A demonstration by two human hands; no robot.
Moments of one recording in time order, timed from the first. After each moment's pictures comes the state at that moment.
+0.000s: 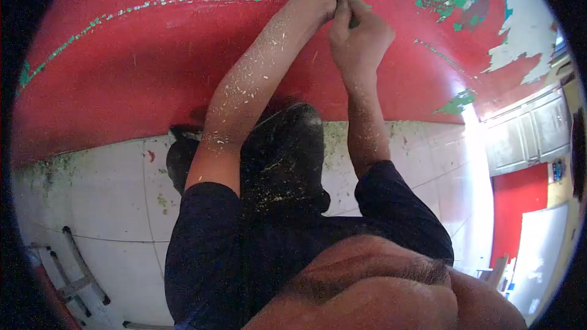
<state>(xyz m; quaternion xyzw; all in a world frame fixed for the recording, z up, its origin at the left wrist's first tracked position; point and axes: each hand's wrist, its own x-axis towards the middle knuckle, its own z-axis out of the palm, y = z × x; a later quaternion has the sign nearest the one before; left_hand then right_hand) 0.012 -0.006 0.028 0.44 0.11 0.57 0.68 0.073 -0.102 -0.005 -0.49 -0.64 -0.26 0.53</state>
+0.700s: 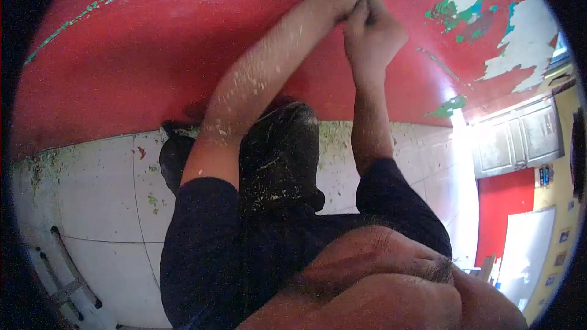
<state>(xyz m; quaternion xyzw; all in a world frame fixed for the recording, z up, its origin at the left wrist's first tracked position) 0.003 -0.001 0.028 0.49 0.03 0.62 0.61 0.062 -0.085 -0.001 -0.57 -0.61 -0.32 0.45</state>
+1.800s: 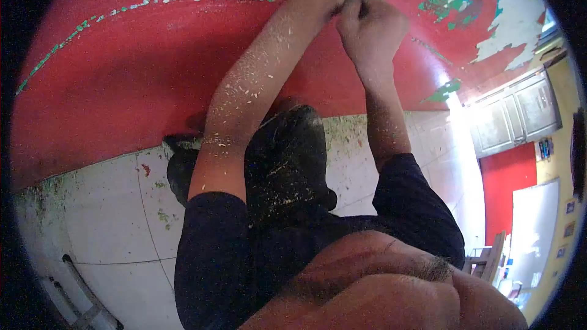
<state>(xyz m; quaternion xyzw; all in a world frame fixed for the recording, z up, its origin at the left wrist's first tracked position) -0.025 0.001 0.042 0.38 -0.01 0.59 0.71 0.044 -0.092 0.011 -0.50 -0.66 -0.39 0.40</state>
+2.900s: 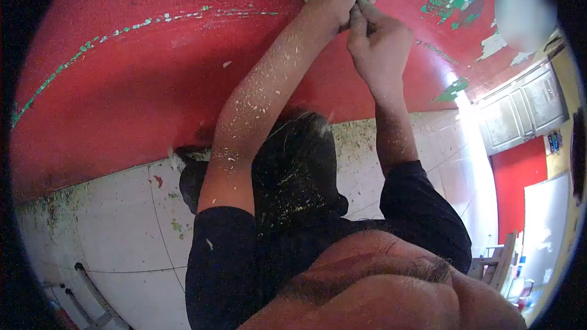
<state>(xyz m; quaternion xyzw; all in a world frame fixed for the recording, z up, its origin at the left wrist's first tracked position) -0.009 0.005 0.027 0.38 0.02 0.59 0.71 0.053 -0.092 0.003 -0.53 -0.67 -0.26 0.45</state>
